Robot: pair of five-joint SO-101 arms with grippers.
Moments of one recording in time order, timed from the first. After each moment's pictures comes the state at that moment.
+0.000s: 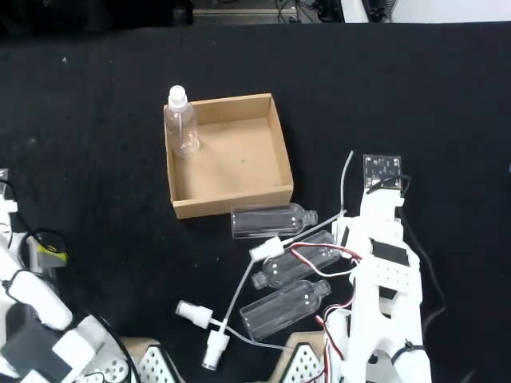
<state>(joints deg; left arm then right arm) -56.7 -18.2 44.8 56.2 -42.4 17.1 -43.9 78.5 32.7 12.8</state>
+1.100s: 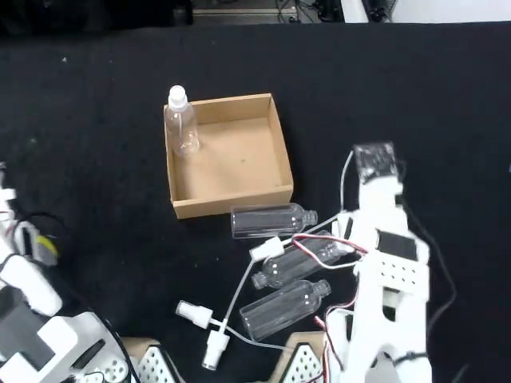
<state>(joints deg) -54.1 -11.4 34.8 68.8 -31.9 14.2 -49.8 66.0 51.7 22.7</state>
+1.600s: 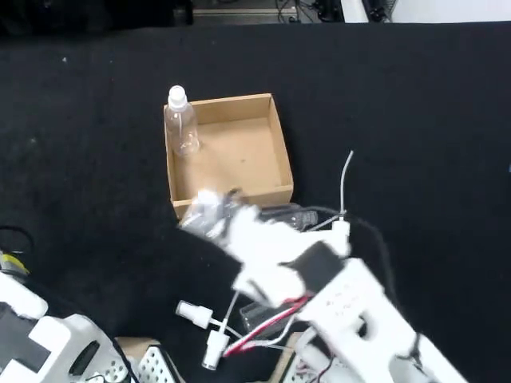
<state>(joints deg) -66.4 -10.9 32.4 69.6 -31.8 -44.8 -49.9 48.5 82.1 19.3</state>
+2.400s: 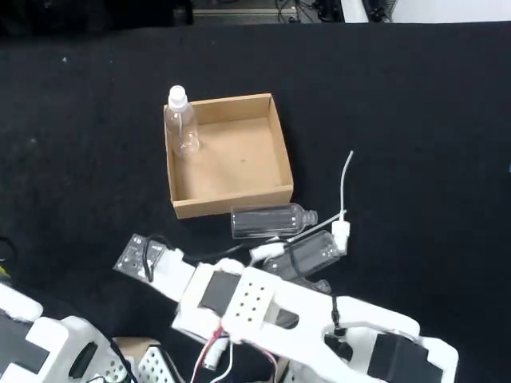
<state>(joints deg) -71.7 -10.9 32.4 64.6 -31.8 -67.5 -25.3 52.0 59.7 -3.2</state>
